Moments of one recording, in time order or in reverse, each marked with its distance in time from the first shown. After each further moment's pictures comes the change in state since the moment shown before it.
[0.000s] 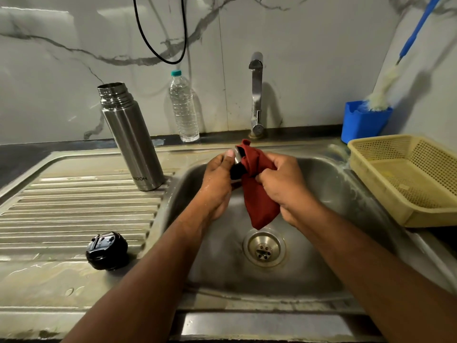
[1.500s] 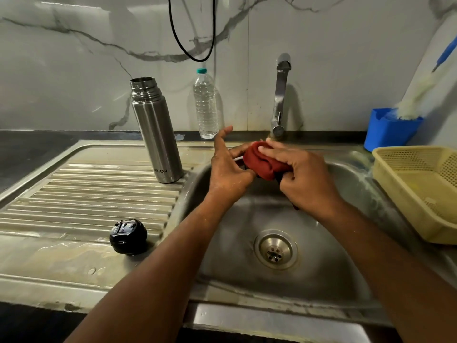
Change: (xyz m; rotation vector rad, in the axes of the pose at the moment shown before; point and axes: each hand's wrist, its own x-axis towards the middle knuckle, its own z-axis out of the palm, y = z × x) left_hand -0.004 0.012 -0.015 0.335 0.080 0.363; right_hand 0.014 0.002 -0.020 -0.617 -0.079 -0.610
